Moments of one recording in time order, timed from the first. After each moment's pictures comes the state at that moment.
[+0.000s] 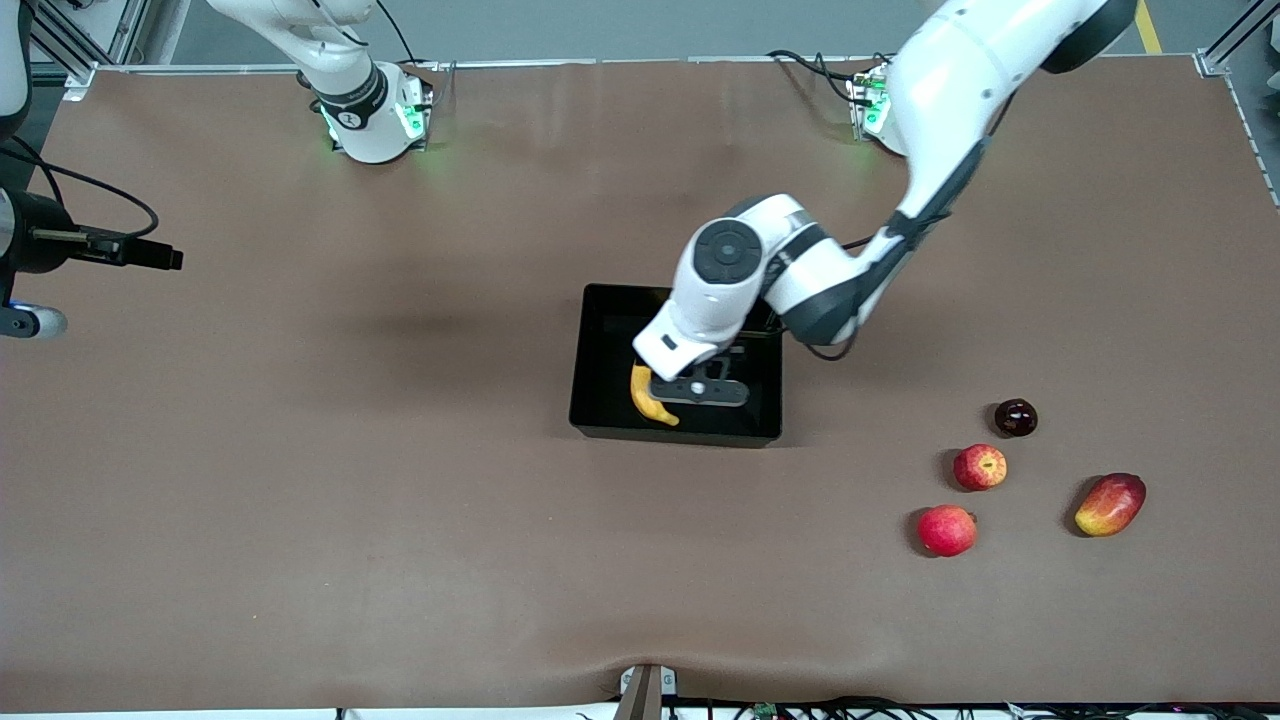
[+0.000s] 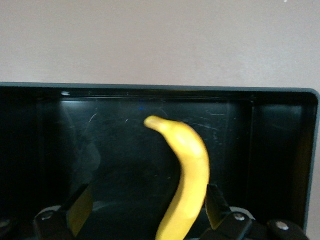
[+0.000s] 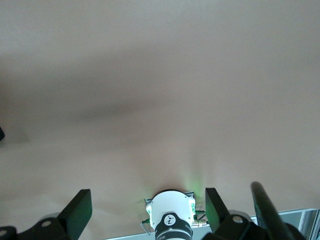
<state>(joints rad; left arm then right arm) -0.27 0.72 -0.56 -1.53 0.40 2.23 -0.87 -0.09 0.14 0.01 -1.48 0.01 1.27 0.11</state>
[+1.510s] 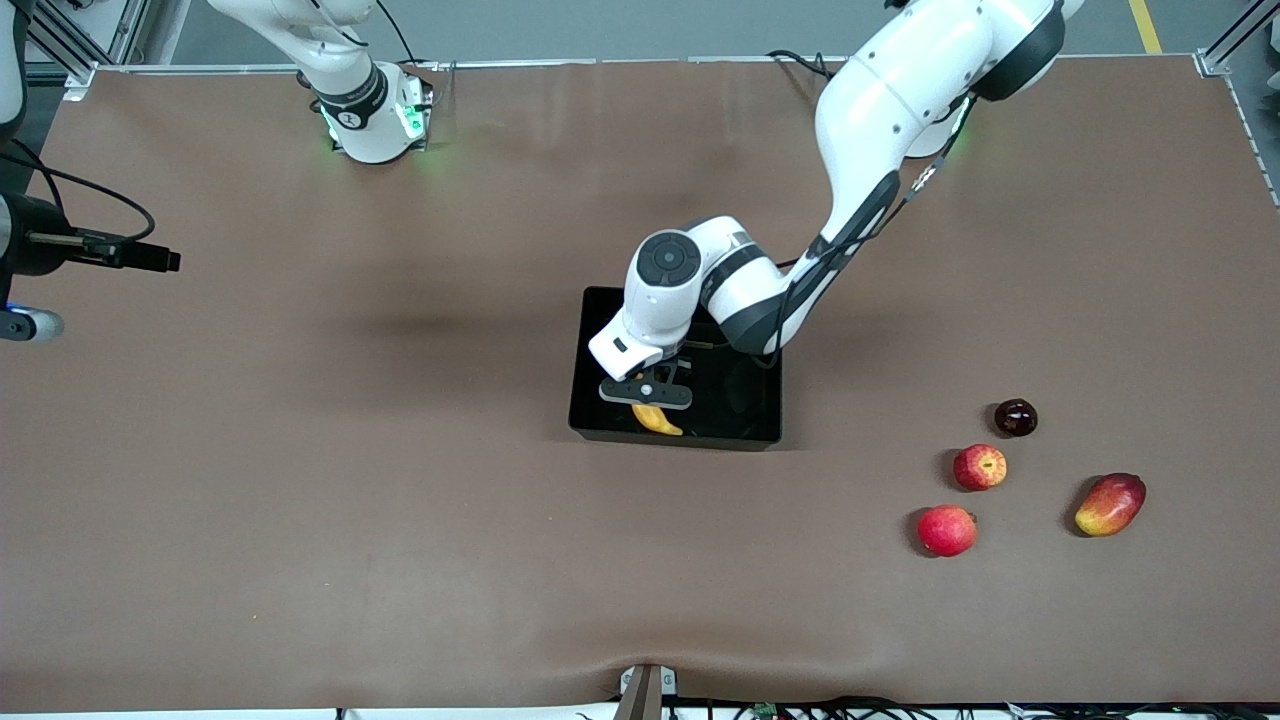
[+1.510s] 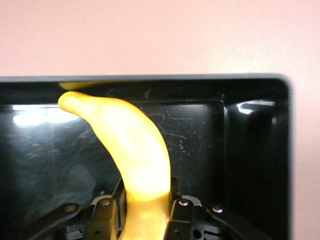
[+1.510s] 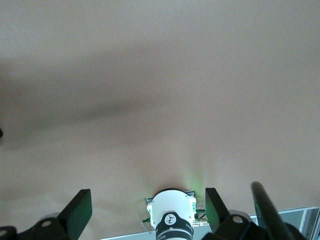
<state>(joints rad) -0.43 0.79 -0.43 -1.44 0.41 2.31 -0.88 -0.10 0.15 0.02 -1.48 0.02 1.27 0.11</state>
